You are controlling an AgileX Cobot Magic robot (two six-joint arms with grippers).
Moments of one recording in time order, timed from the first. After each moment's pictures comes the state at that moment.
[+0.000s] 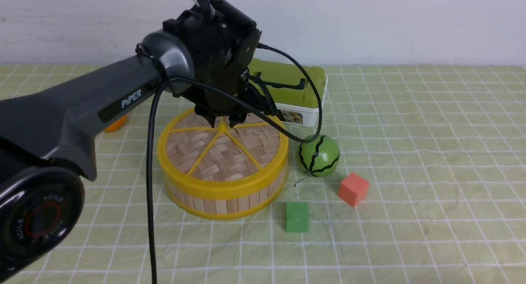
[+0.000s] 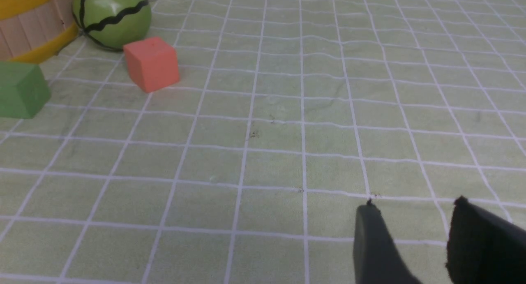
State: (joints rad) right arm 0.06 -0.01 0.02 -0.03 0.38 0.04; left arm -0.53 2.16 -2.02 0.36 1.08 -0.55
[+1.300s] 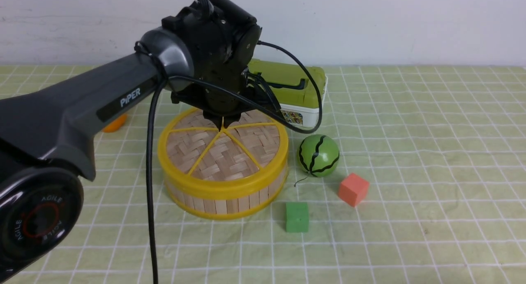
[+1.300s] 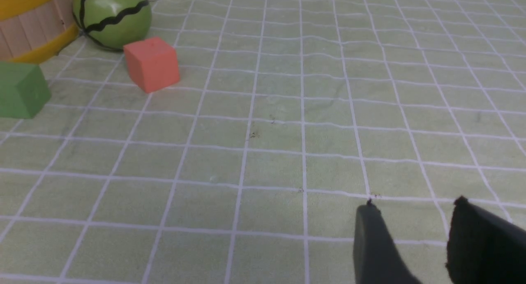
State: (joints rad) right arm 0.06 -0.01 0.02 -0.03 0.38 0.04; left arm -0.53 2.16 -2.02 0.34 1.11 -0.65
